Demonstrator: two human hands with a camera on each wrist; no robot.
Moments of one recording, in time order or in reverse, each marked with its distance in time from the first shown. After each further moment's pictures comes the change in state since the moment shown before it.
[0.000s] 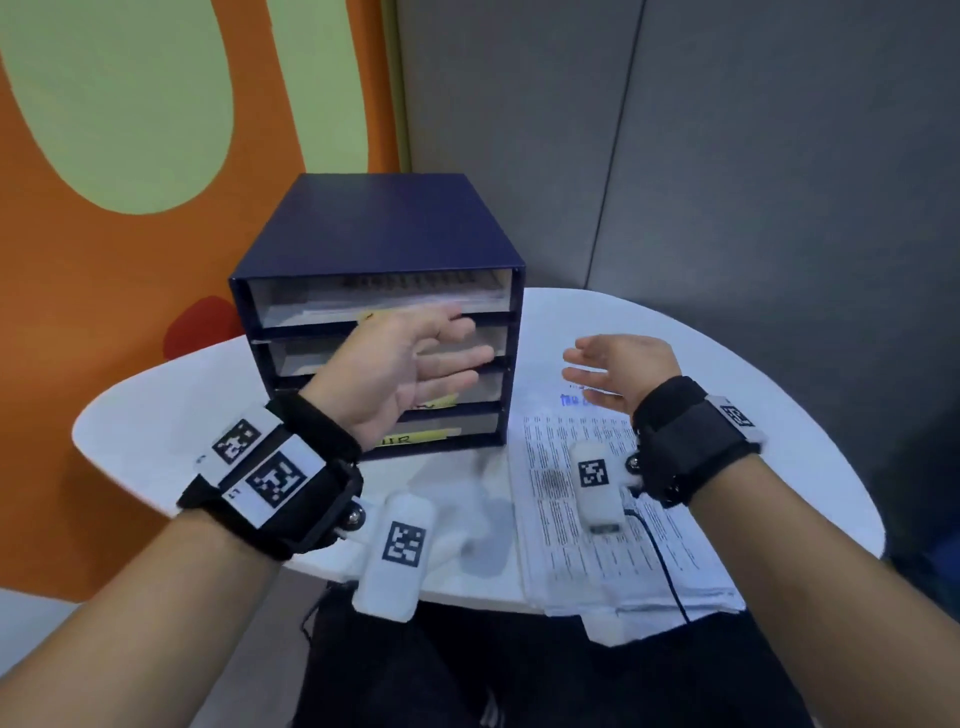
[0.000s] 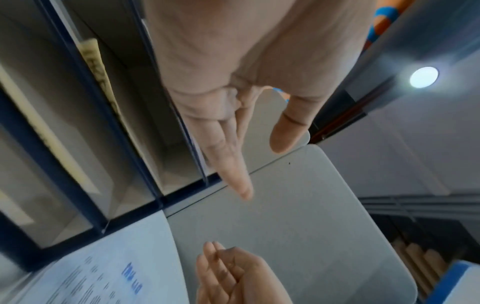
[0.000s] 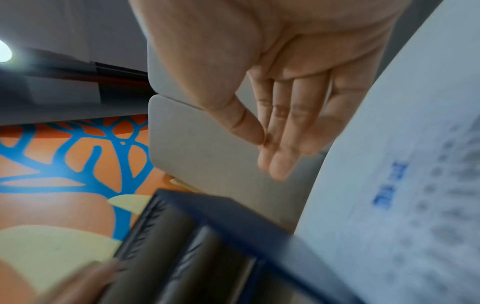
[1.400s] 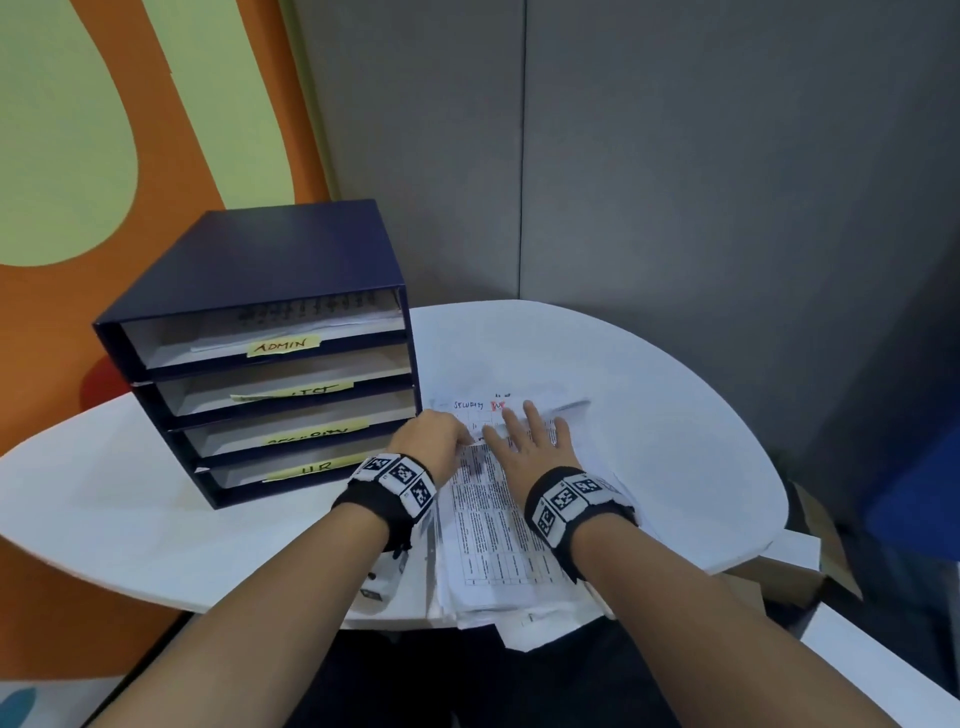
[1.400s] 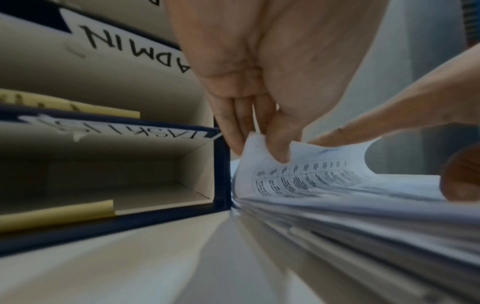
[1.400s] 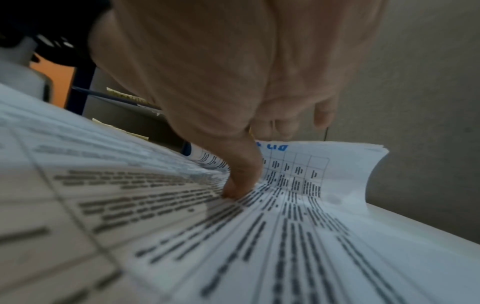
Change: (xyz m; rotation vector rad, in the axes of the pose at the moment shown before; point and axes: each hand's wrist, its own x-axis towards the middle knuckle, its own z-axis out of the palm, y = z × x) left_hand 0.115 -0.151 0.060 1.634 -0.057 0.240; right_hand 0.047 0.118 -0.043 -1.798 -0.211 -0.363
